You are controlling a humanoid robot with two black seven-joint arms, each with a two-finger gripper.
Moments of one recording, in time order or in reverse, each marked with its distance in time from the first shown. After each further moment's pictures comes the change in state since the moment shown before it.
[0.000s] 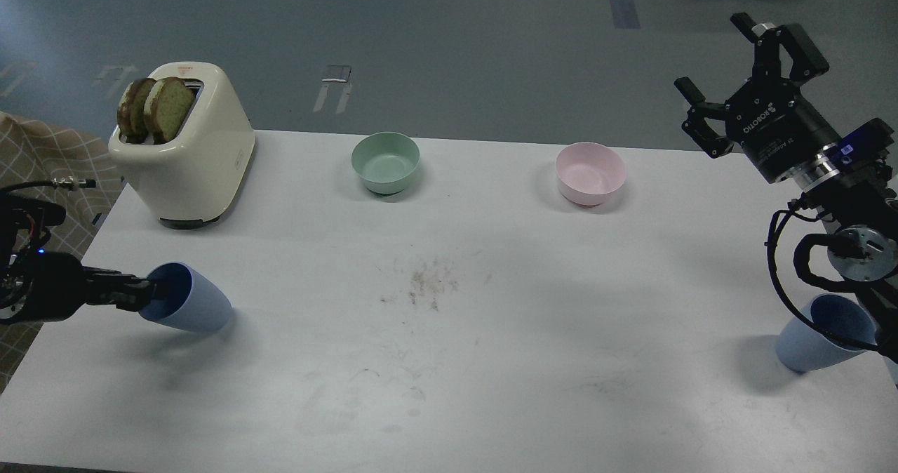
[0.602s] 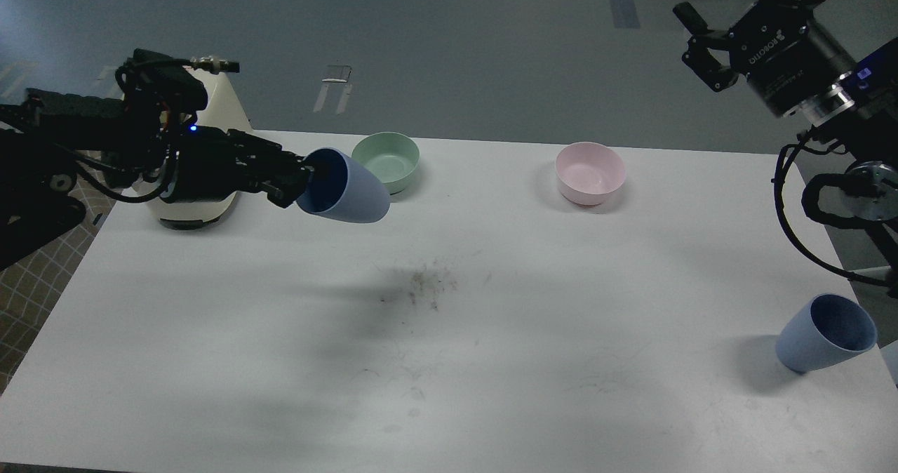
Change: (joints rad) left arm -0.418 -0.285 0.006 -0.174 0.082 -0.042 0.094; right arm 0.182 -0.011 -0.010 0.012 -0.062 0.000 -0.001
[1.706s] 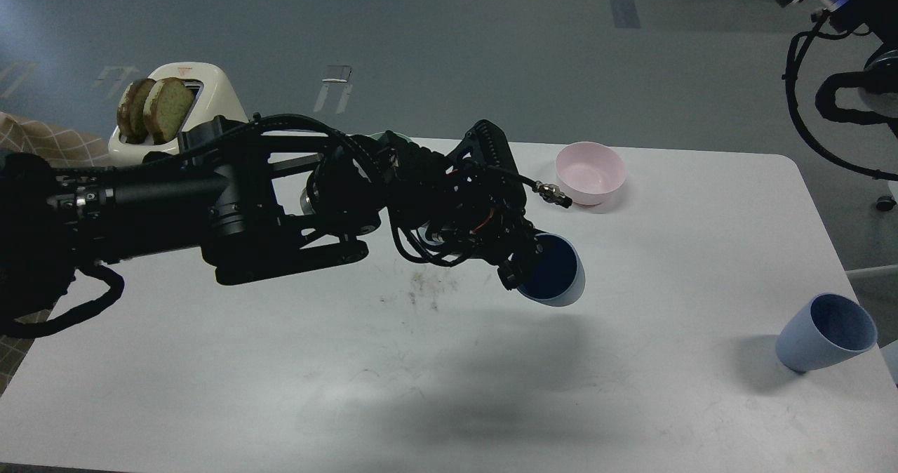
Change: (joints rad) left arm -0.370 -0.687 0.441 0.153 0.133 0.000 0.175; right arm 0.273 -0.010 -0.136 -0.003 -0.030 0.000 0.000
